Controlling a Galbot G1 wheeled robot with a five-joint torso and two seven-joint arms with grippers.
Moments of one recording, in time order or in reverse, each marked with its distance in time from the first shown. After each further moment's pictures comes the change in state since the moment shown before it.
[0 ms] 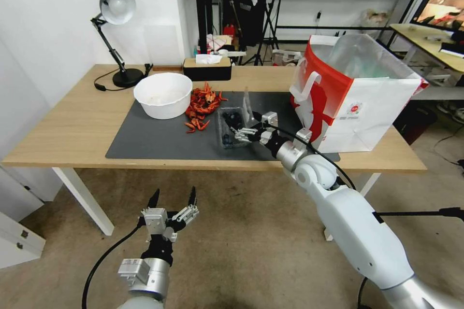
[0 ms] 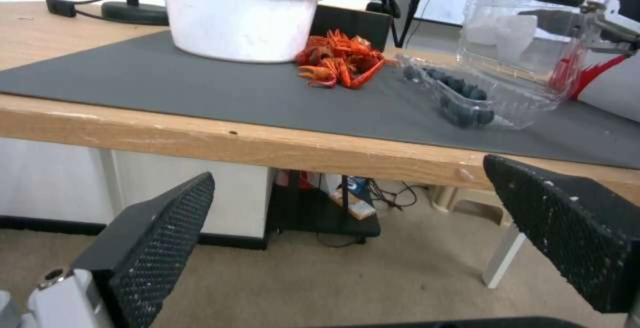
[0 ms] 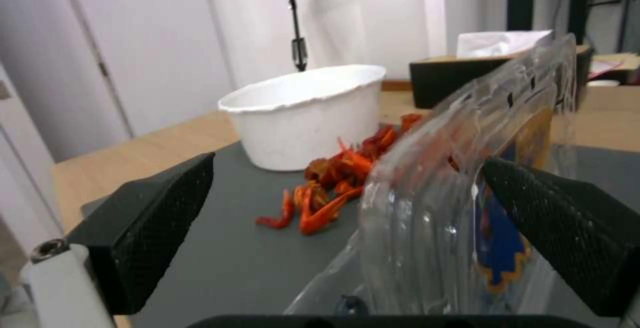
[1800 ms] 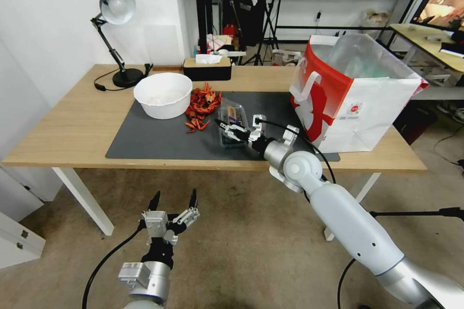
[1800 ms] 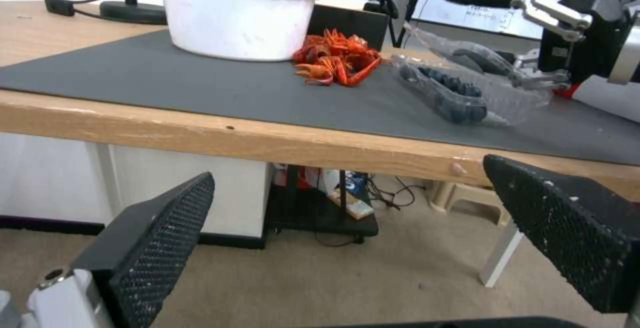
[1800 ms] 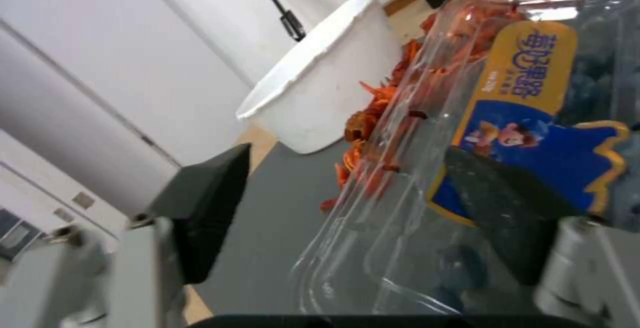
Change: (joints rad) left arm 0.014 0.002 0.007 0.003 0.005 -0.021 0.002; right arm 0.069 0.009 -0.111 -0.040 0.542 -0.150 0.222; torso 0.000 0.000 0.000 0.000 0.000
